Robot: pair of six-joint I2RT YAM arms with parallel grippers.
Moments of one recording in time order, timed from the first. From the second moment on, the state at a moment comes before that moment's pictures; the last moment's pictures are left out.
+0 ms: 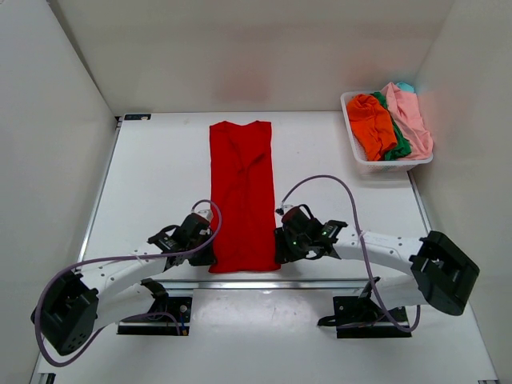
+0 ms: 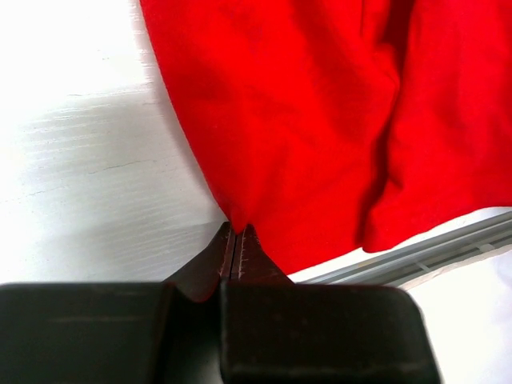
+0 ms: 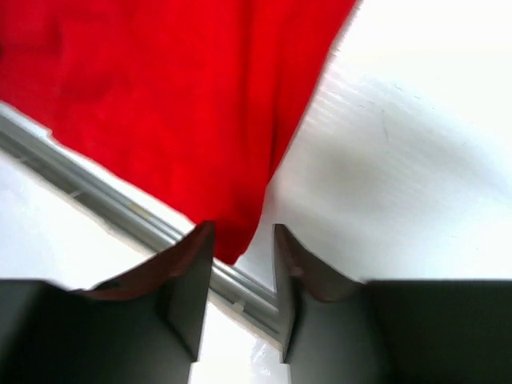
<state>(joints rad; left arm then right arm) -0.68 1.03 0.40 -0.41 0.04 -0.67 0.92 1.33 0.64 -0.31 -0.11 0.61</state>
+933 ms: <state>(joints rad) -0.65 0.93 0.39 -0.51 0.10 -0.67 1.01 1.23 0.56 -0.26 -0.20 0.78</state>
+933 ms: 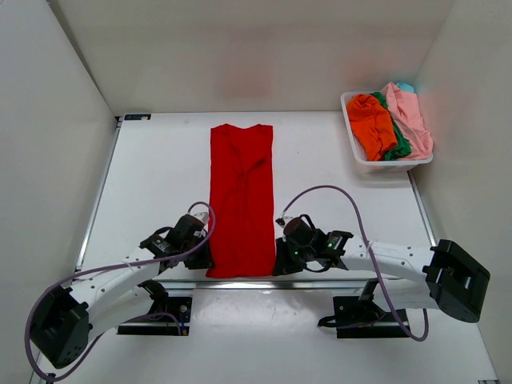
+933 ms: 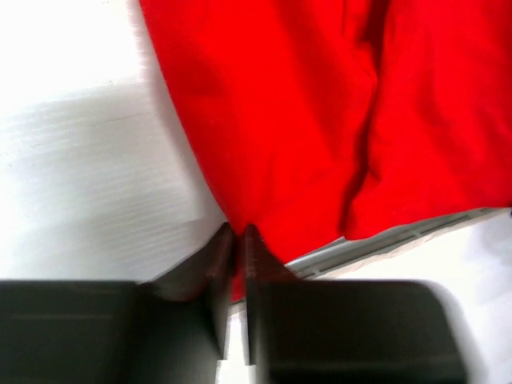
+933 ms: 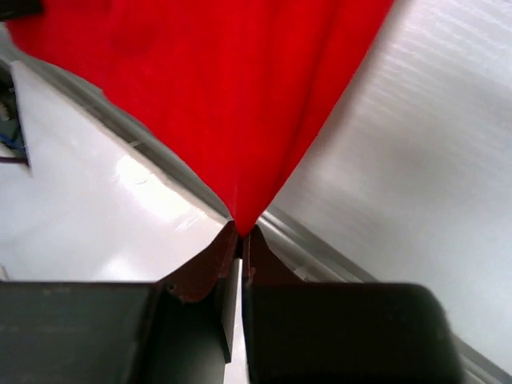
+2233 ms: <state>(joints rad) -0.36 1.28 0.83 -0.54 0.20 -0.55 0.59 1.52 1.02 -0.47 -0.47 0.47</state>
